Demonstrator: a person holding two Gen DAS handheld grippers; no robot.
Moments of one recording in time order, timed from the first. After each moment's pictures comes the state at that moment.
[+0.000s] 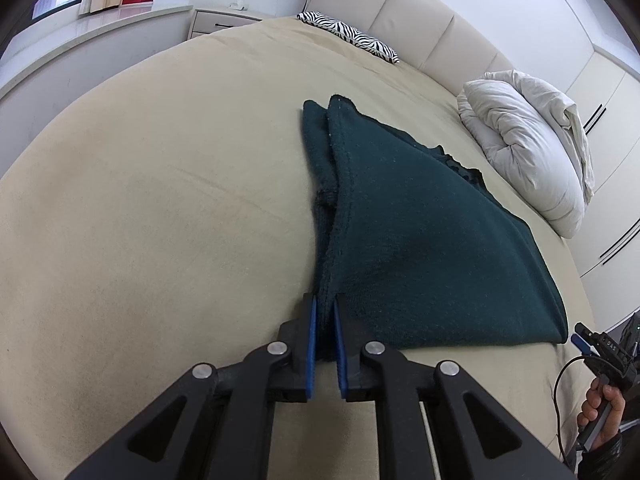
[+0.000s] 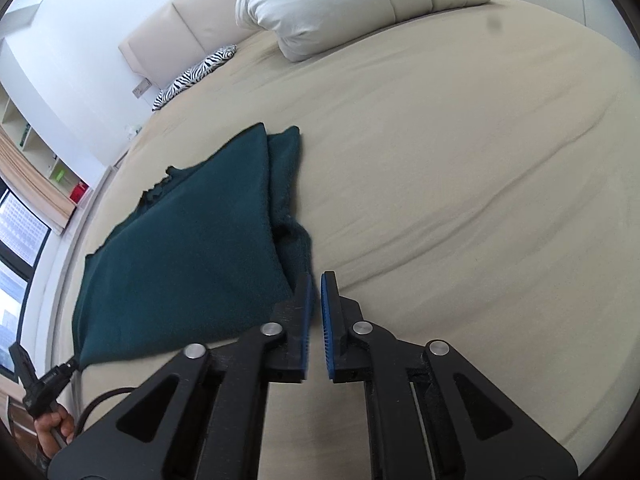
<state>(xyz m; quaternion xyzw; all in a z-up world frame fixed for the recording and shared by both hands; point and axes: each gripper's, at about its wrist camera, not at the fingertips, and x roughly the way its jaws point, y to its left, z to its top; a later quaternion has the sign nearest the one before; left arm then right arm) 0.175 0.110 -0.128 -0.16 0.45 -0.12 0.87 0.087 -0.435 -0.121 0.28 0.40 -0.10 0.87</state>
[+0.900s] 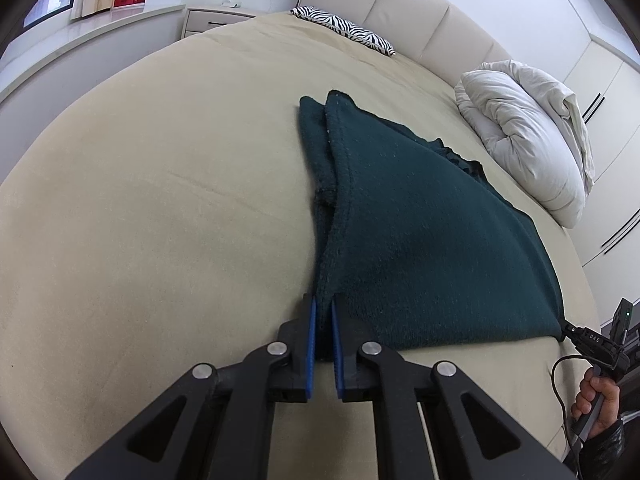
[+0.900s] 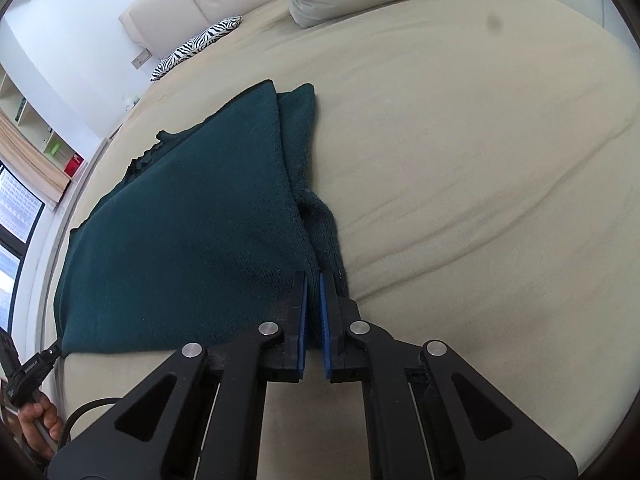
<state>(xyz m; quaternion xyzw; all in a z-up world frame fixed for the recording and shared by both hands) 0.181 0.105 -0.128 -0.14 0.46 -0.13 0.87 0.121 -0.412 -0.152 0.24 0.44 -0.09 0.86</state>
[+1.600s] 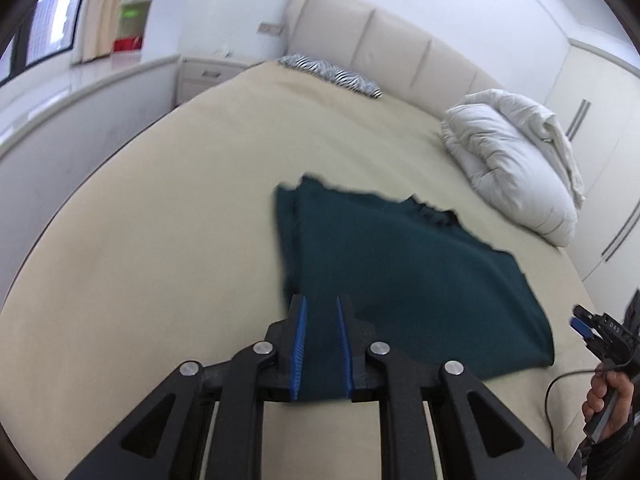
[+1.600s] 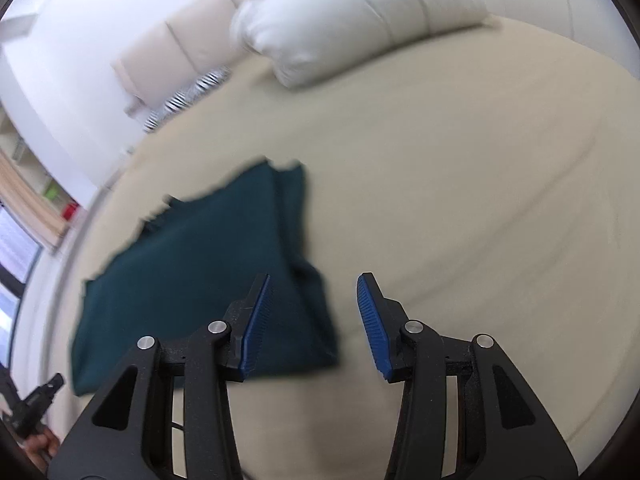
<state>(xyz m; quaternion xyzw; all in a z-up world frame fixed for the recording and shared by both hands) 0.187 0.084 -0.053 -0.12 0.38 -0.13 0.91 0.117 -0.413 -0.090 0.28 0.35 -0.09 0.89</state>
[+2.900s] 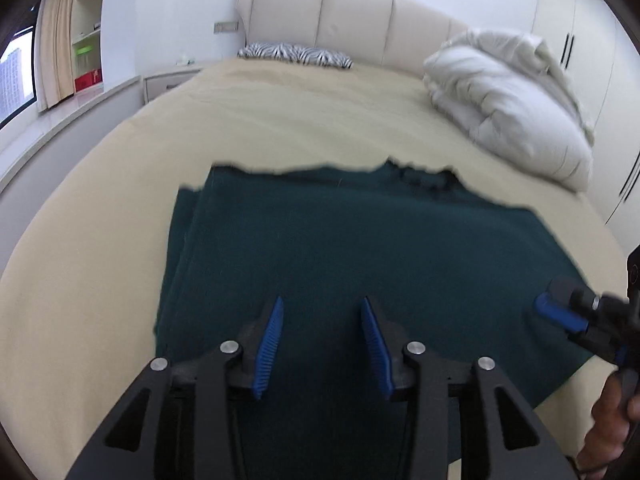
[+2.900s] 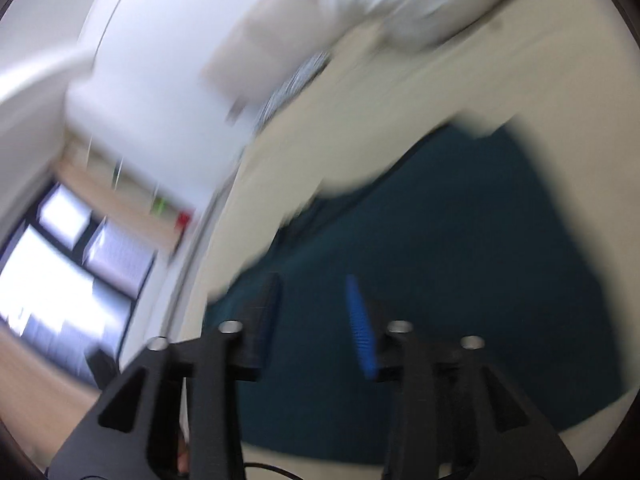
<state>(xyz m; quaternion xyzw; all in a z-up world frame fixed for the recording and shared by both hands) 0.244 0.002 -0.109 -0.02 0.41 -0.12 0.90 0.243 -0.310 -0.143 0.37 0.36 0.13 0.85</state>
